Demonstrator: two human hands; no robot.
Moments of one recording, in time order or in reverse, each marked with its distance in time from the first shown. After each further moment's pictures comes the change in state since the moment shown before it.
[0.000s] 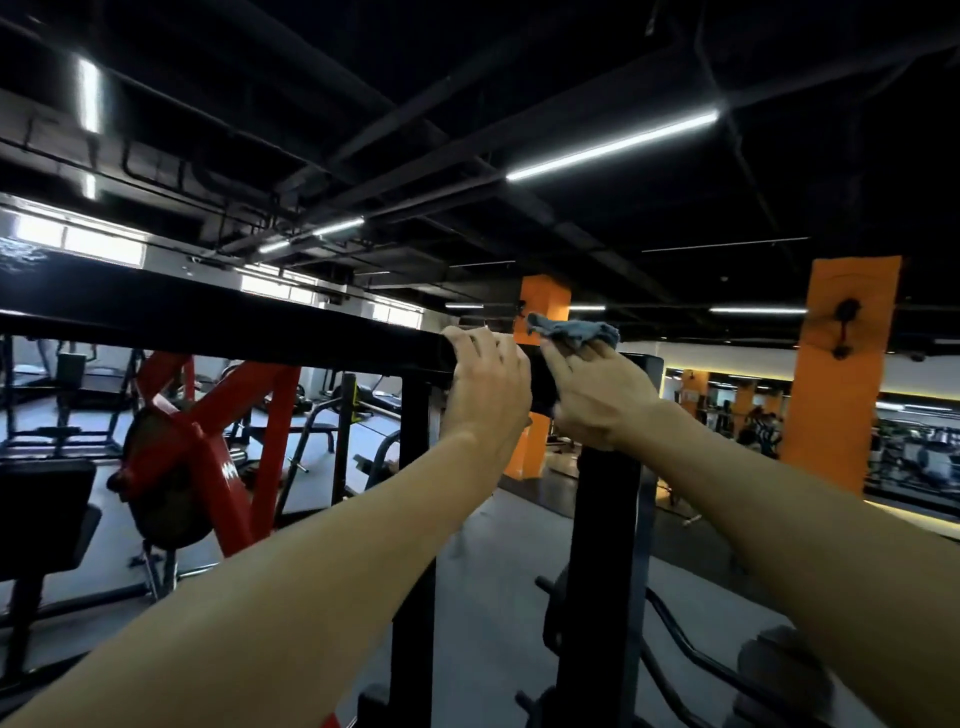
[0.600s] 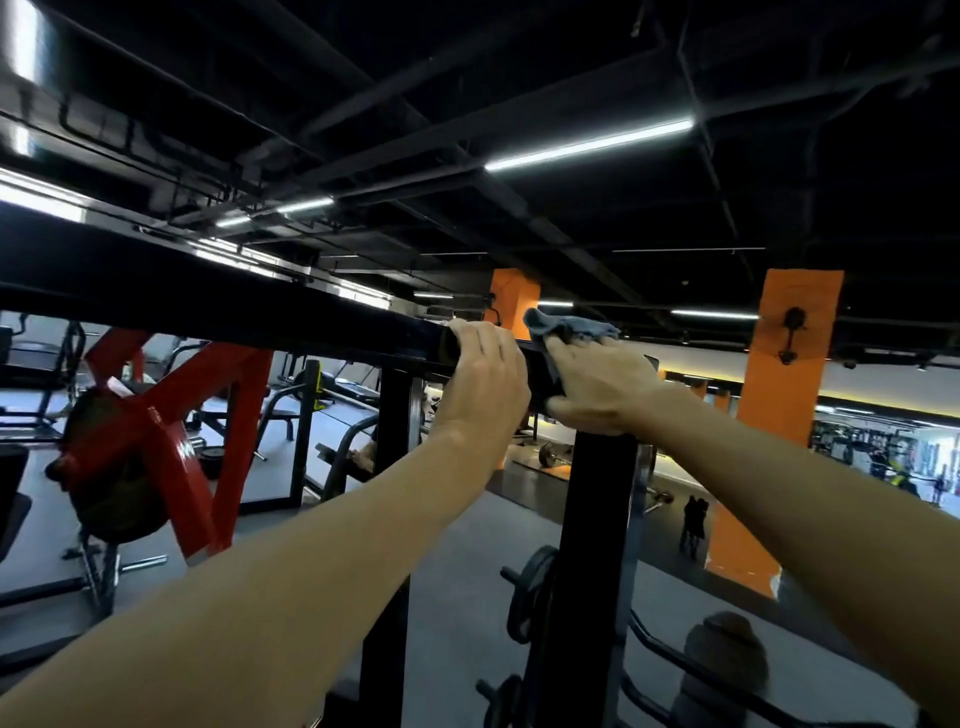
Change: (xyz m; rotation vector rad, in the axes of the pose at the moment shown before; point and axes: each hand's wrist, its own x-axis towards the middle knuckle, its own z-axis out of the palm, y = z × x) left_hand -0.006 -0.004 0.007 0.097 0.141 0.030; right_hand 0.009 0.008 -0.010 0.077 -0.062 0.047
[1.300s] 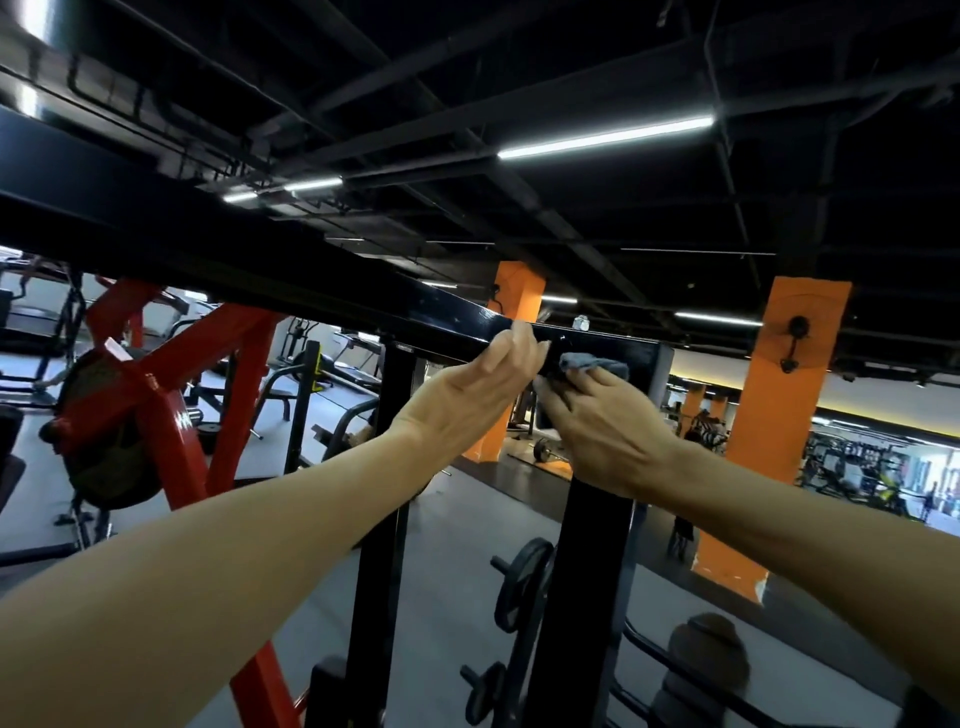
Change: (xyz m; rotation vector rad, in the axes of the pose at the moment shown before) left_hand -0.028 0.005 0.062 0.368 0.415 0.156; right_hand -0.040 -0.019 0.043 -0.436 0.182 -0.276
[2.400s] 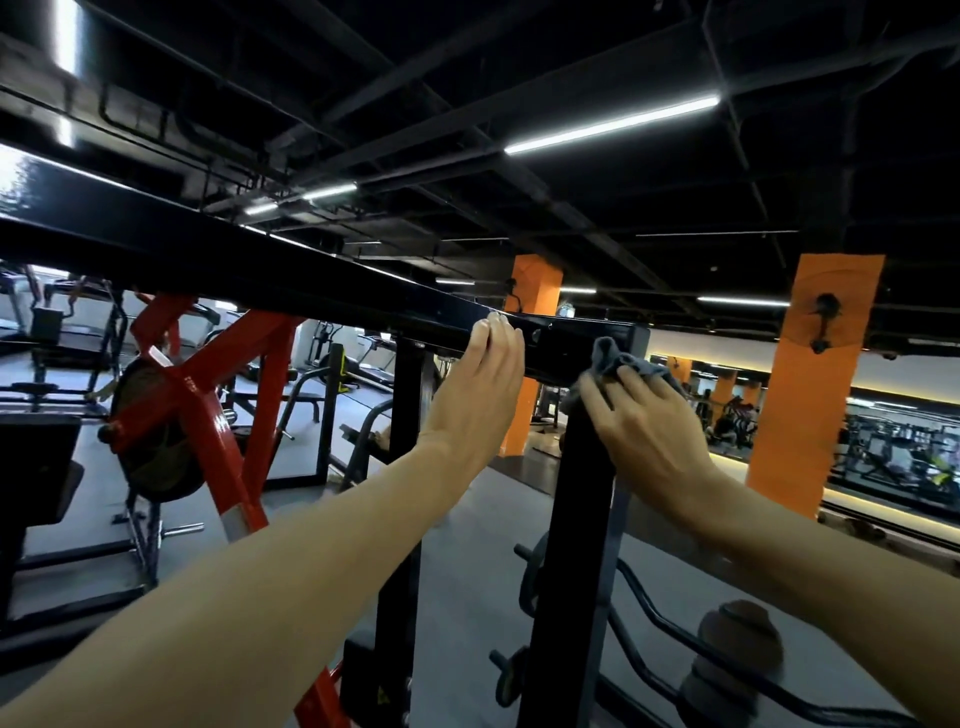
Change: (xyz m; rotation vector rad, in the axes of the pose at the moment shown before) left_hand 0.011 -0.002 -0.056 -0.328 -0.255 -0.135; right_hand -0.069 0.001 -0.007 0.063 0.092 0.264
